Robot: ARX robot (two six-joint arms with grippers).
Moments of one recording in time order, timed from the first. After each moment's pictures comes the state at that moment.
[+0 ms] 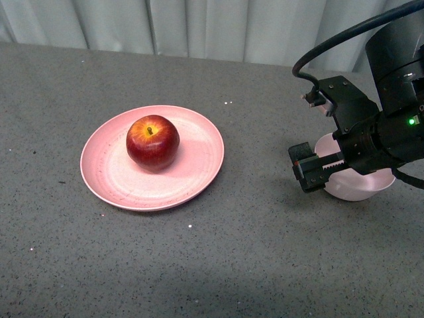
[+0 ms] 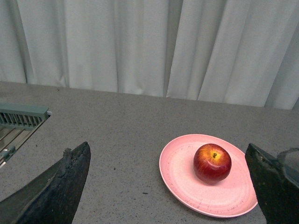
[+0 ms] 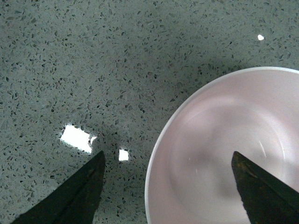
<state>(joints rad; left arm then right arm) 0.00 0.00 0.02 0.00 0.00 0.00 0.24 2.12 1.01 0.11 -0.02 -0.14</state>
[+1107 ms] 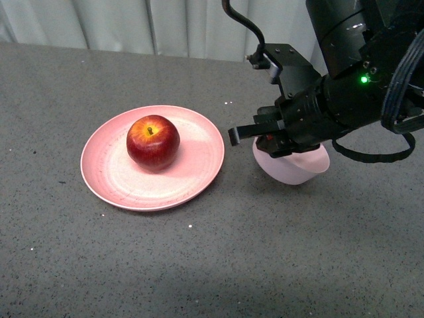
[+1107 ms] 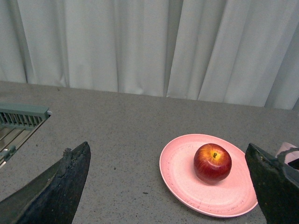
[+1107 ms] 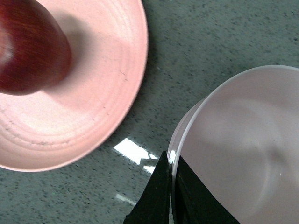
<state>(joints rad) 0.00 0.00 0.02 0.00 0.00 0.00 0.39 2.08 1.12 0.03 -0.20 0.04</state>
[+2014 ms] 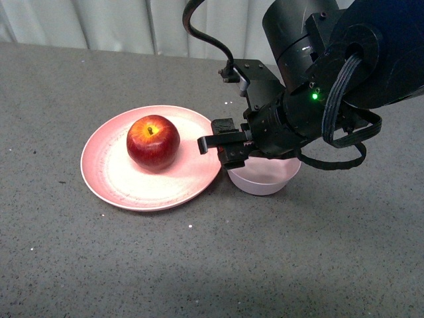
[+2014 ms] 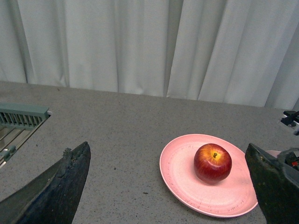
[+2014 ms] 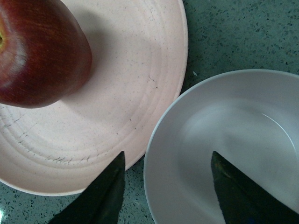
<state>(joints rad) 0.00 0.00 0.02 0.00 0.00 0.00 0.44 2.18 1.19 0.04 -0.21 0.11</state>
